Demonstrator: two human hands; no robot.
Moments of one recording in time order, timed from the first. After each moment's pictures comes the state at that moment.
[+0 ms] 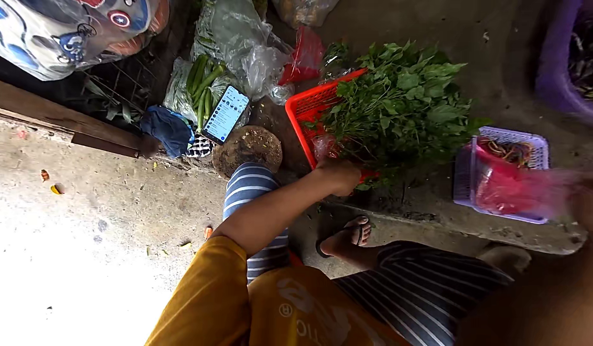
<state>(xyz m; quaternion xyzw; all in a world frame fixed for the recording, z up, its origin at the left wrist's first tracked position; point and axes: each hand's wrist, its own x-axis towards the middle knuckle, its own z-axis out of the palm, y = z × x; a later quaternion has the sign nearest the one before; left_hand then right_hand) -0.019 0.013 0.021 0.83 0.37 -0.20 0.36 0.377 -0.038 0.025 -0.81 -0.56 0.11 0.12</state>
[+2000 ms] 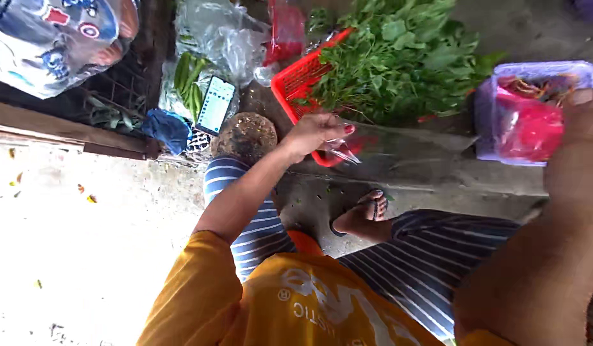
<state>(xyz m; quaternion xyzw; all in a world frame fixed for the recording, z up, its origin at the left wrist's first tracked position) -0.048 0.001 -0.003 0.48 0.45 0.25 0.71 0.271 -0.086 0.035 -0.75 -0.56 0.07 0.35</state>
